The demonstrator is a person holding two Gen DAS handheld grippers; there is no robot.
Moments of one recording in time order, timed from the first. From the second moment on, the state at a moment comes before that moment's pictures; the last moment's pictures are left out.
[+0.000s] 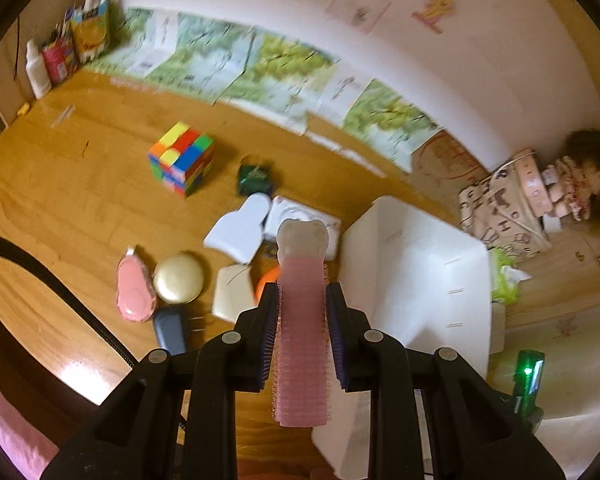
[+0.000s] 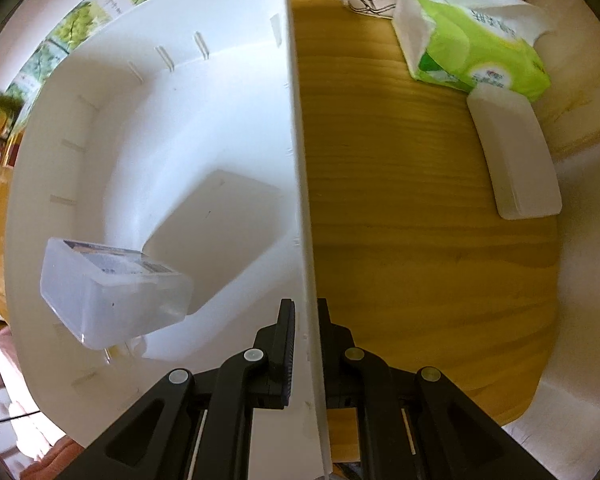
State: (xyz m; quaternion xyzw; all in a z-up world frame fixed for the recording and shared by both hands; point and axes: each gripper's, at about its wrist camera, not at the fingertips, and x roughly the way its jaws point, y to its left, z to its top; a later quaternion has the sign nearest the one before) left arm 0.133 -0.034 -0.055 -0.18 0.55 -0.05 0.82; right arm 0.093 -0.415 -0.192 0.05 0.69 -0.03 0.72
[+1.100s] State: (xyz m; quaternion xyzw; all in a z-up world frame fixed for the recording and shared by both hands) left arm 0.095 -0.197 -0.048 -0.05 0.56 -0.21 0.80; right arm 0.079 -0.402 -0.190 0.03 0.68 0.02 0.73
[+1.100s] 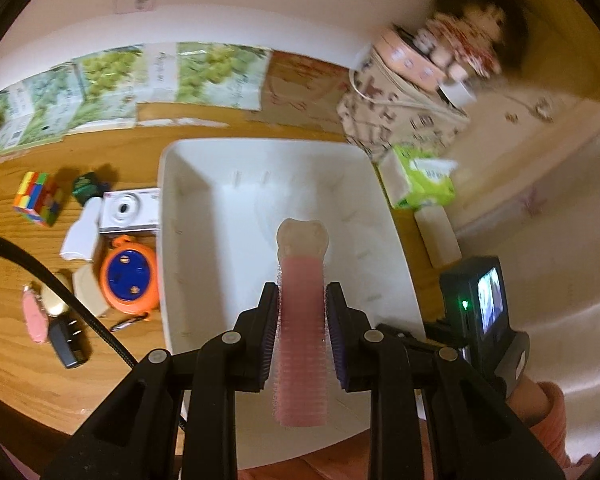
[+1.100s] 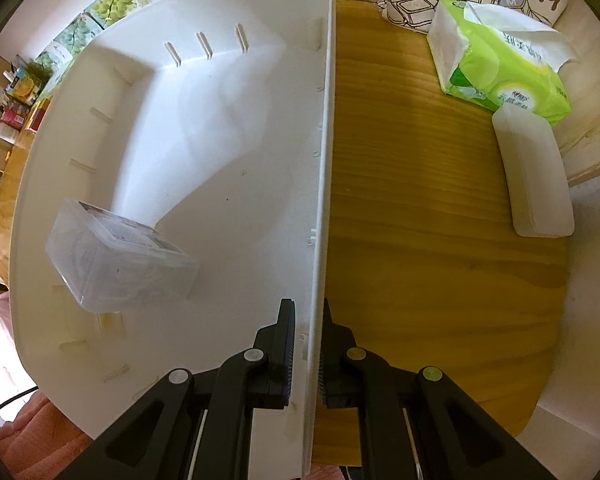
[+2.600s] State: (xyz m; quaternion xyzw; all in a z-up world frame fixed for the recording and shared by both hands) left arm 0.070 -0.051 -0.091 -0.08 0.59 -0.05 0.80; right arm 0.079 -0.413 -0.191 0.05 0.68 -0.03 0.73
